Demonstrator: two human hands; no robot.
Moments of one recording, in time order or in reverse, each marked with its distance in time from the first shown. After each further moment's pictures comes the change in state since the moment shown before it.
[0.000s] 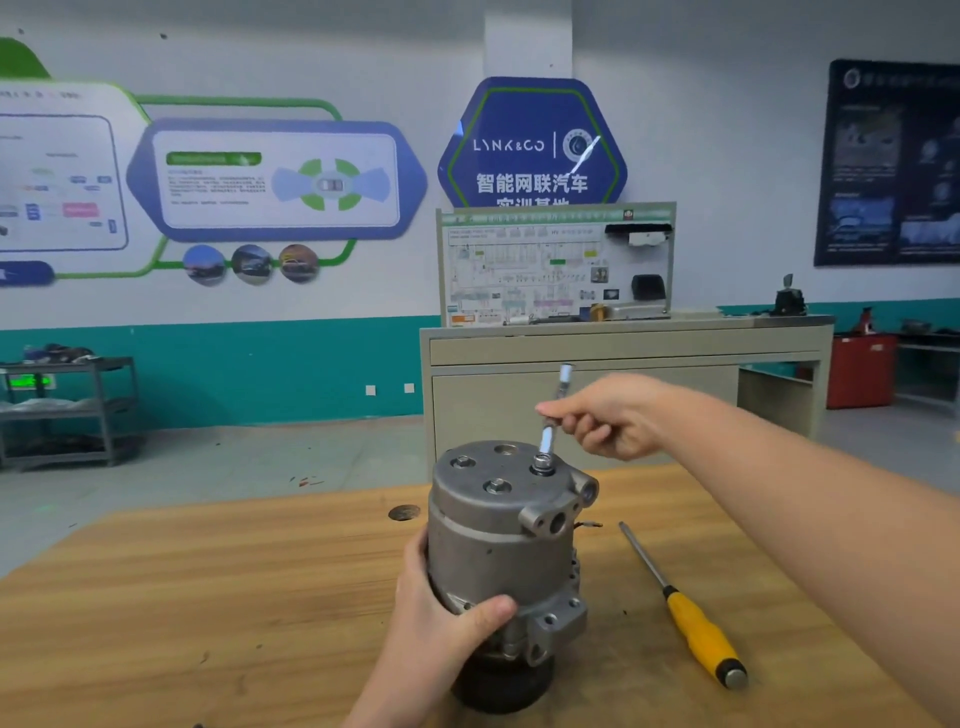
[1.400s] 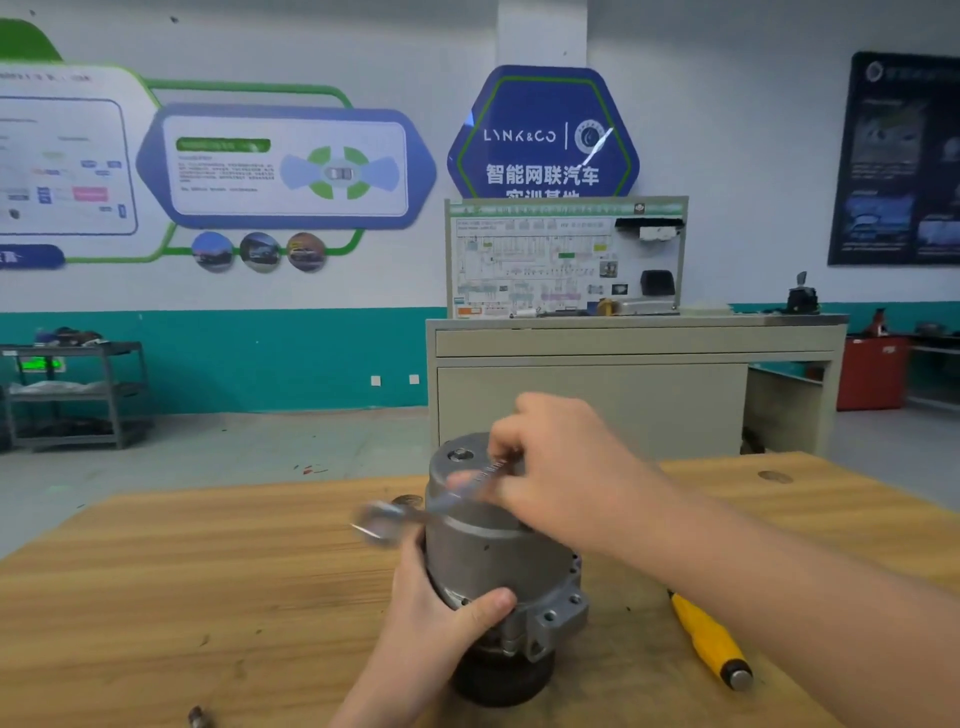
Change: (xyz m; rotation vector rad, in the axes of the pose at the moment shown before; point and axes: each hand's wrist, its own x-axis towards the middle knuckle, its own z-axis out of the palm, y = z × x) left_hand -0.001 -0.005 -0.002 0.013 0.034 0.009; right_hand -0.072 0.042 0.067 -1.047 0.316 -0.983
